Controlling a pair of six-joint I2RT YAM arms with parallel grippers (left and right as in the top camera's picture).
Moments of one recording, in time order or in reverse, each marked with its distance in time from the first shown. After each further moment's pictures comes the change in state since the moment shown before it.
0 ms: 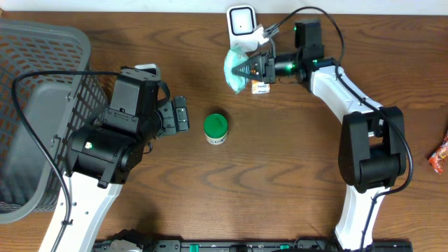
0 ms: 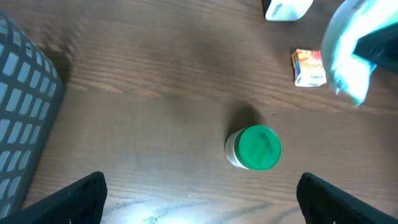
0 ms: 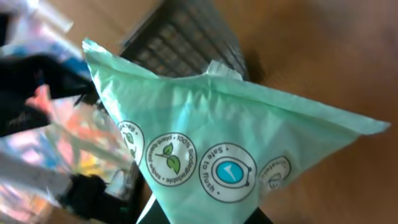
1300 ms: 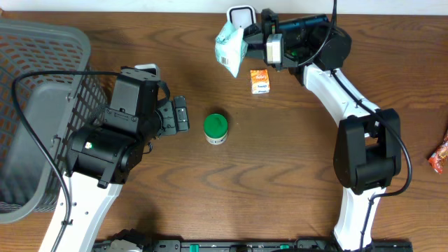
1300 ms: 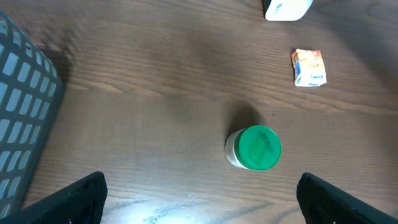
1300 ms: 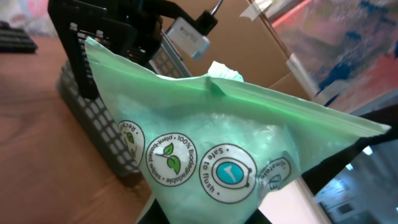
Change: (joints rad) left arm 0.000 0.000 0.000 0.000 0.000 0.000; right arm 0.055 0.001 0.132 1.507 -0.123 -0.007
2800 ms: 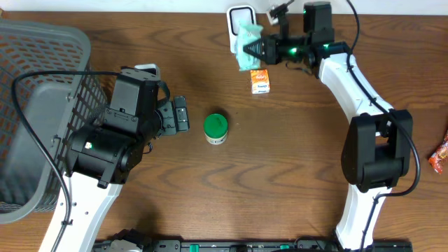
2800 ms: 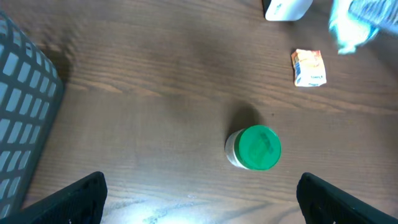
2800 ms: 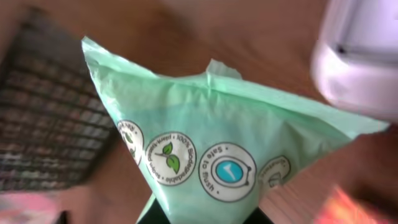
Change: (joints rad) left arm 0.000 0.000 0.000 0.000 0.000 0.000; right arm -0.081 -0.004 0.038 -1.906 0.661 0.021
